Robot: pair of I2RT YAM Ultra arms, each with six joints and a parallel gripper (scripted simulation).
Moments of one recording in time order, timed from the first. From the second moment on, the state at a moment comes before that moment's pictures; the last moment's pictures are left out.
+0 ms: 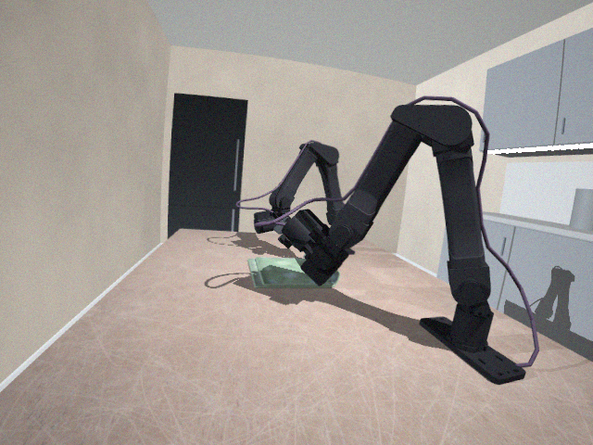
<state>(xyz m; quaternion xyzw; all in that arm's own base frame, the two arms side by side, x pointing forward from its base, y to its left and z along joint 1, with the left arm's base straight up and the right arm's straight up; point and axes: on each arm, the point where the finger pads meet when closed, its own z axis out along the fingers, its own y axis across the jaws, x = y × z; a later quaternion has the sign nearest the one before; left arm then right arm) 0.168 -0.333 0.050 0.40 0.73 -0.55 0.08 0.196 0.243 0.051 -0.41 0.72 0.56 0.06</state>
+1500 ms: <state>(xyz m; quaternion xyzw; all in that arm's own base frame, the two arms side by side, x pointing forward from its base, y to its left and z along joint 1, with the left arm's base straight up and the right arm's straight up) 0.183 -0.335 0.037 0.38 0.69 -0.61 0.04 0.211 0.245 0.035 -0.40 0.69 0.60 0.01</state>
